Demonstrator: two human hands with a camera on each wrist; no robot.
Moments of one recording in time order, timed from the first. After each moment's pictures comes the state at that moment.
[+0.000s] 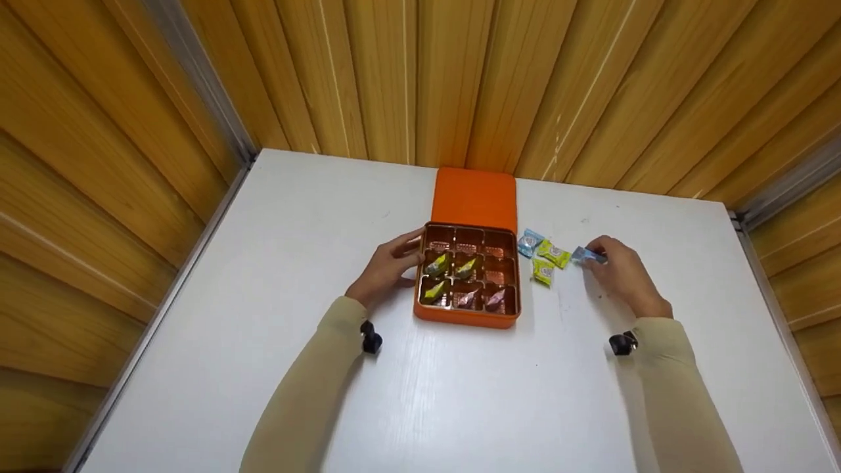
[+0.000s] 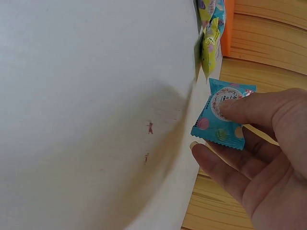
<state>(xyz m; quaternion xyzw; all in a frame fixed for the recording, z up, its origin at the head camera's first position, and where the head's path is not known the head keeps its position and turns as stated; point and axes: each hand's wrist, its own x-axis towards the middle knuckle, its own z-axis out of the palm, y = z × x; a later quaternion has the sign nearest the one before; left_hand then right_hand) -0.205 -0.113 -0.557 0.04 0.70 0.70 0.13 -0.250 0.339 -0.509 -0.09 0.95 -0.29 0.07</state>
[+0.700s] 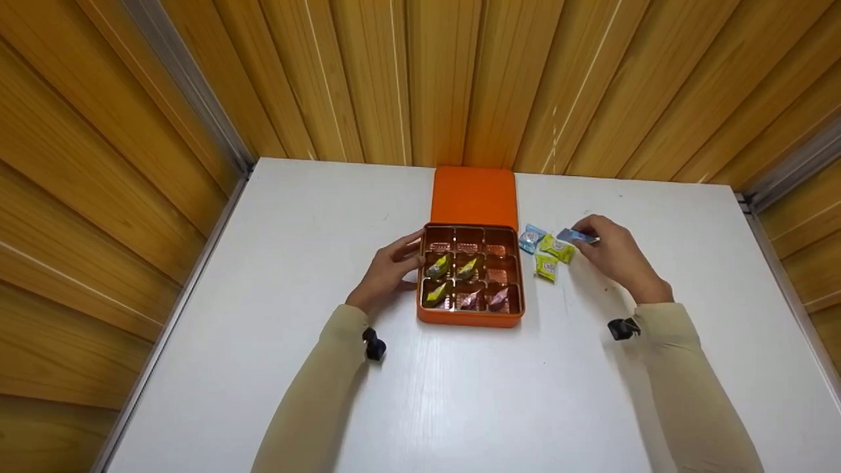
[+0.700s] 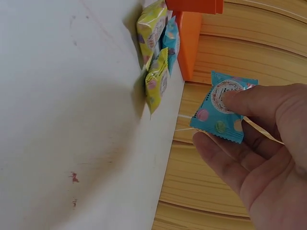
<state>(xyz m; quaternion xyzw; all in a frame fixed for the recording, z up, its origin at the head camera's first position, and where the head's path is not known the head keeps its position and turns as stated) -0.210 -0.114 -0.558 0.04 0.71 0.69 0.13 -0.250 0.312 -0.486 -0.16 0.93 -0.32 0.01</state>
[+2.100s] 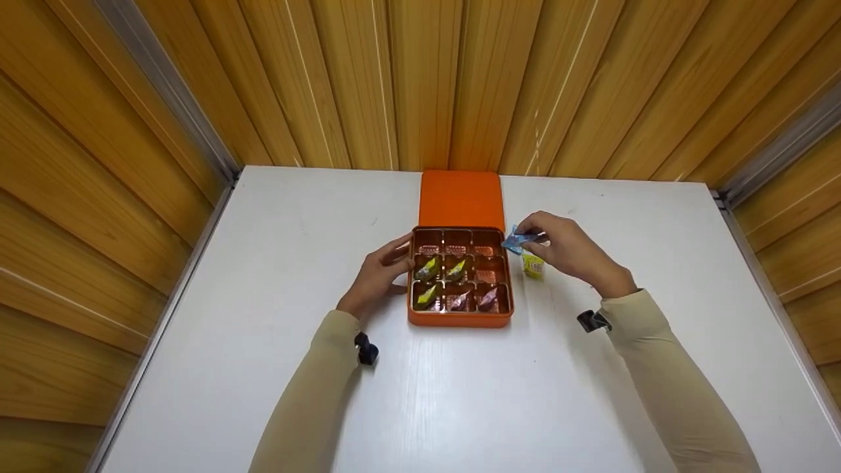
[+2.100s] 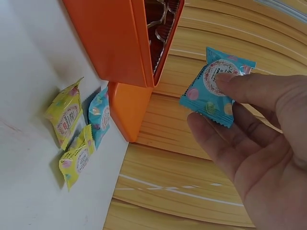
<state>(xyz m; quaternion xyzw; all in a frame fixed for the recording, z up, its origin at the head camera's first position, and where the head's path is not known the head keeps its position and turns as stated) -0.208 -0.113 -0.557 0.03 0.70 0.70 0.13 -0.236 0.252 -0.448 -0.28 0.90 -0.34 0.05</state>
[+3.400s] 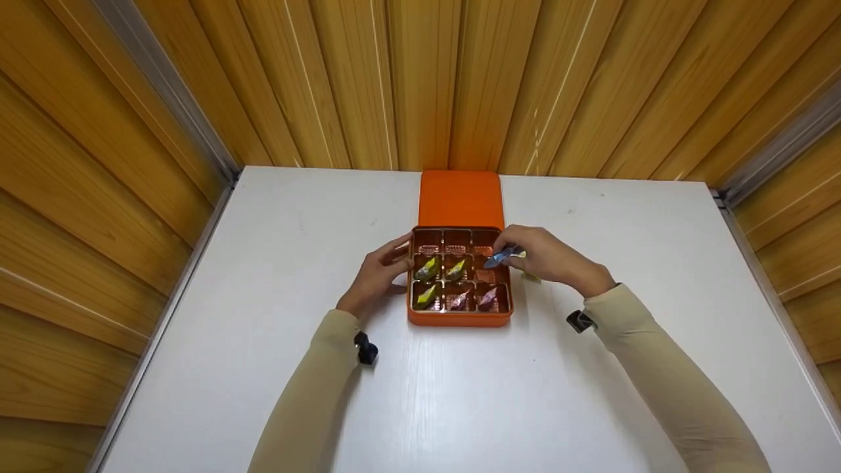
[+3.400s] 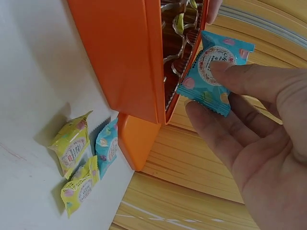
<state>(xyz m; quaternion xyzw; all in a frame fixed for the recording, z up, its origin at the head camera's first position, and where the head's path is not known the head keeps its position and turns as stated) -0.209 -0.113 -0.557 0.04 0.70 0.70 0.13 -0.236 0.225 -0.456 -0.35 0.88 -0.29 0.10</state>
